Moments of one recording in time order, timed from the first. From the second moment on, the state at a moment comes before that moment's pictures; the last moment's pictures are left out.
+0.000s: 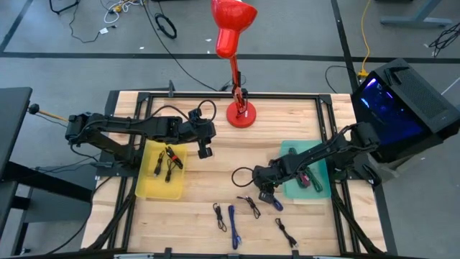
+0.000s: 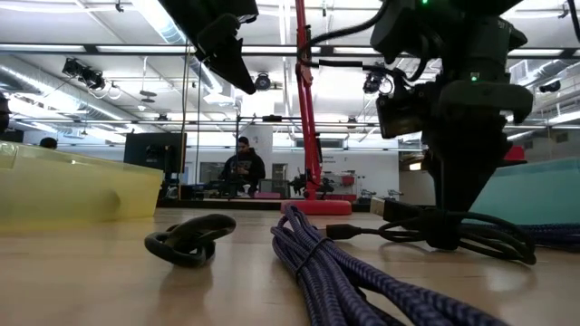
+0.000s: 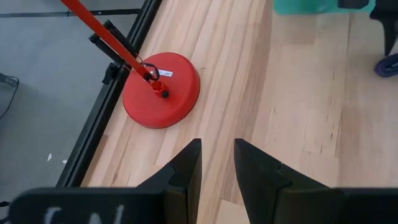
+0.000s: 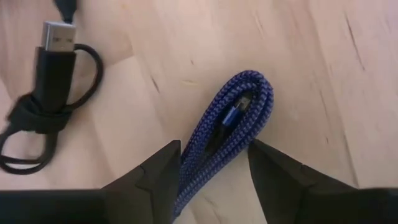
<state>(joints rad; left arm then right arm) 0.04 1.38 1.10 -0.51 -0.41 0.02 0.27 1.73 0.94 -0.50 -0.04 0.61</state>
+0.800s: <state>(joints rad) 0.04 1.38 1.10 -0.51 -0.41 0.02 0.17 1.75 1.09 -0.51 -0.02 0.44</state>
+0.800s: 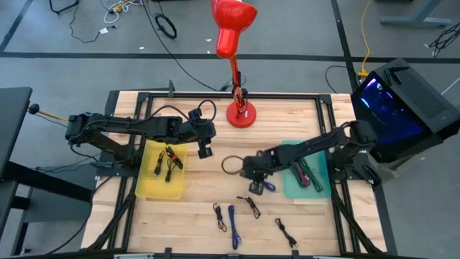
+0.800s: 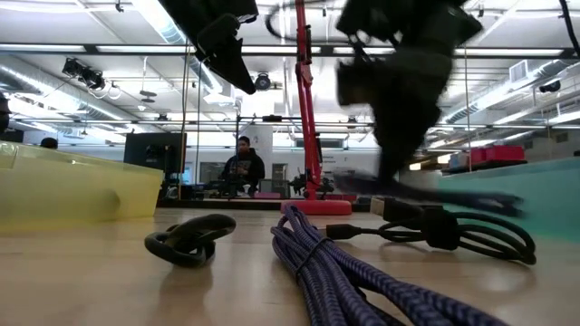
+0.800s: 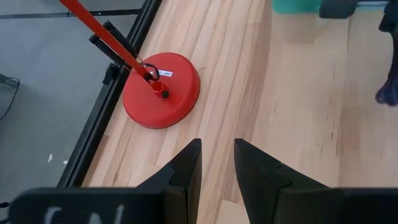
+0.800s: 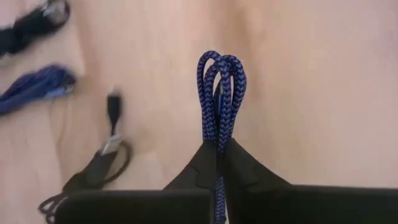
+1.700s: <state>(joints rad) 0.04 1.38 1.10 -0.54 -0.41 0.01 0.17 1.21 1.09 -1.27 0.42 1.02</state>
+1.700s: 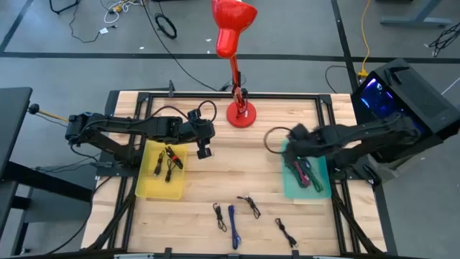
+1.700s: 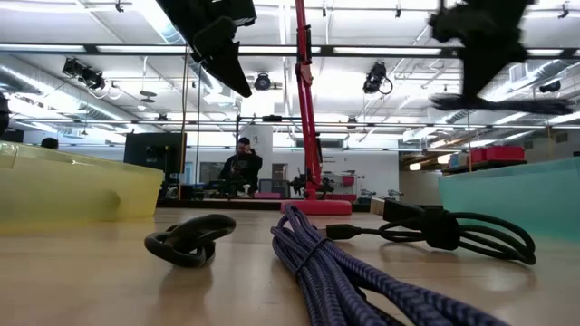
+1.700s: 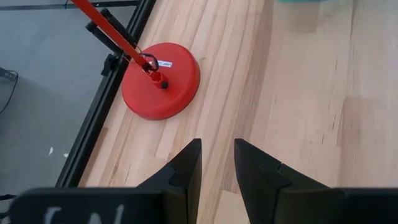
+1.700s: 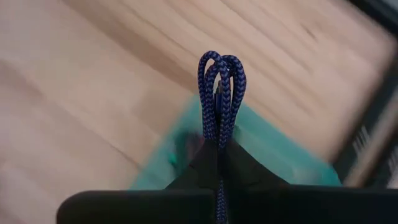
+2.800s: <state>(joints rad) 0.04 1.38 1.10 -0.54 -0.41 0.01 0.31 1.07 0.74 -1.03 0.36 1.19</state>
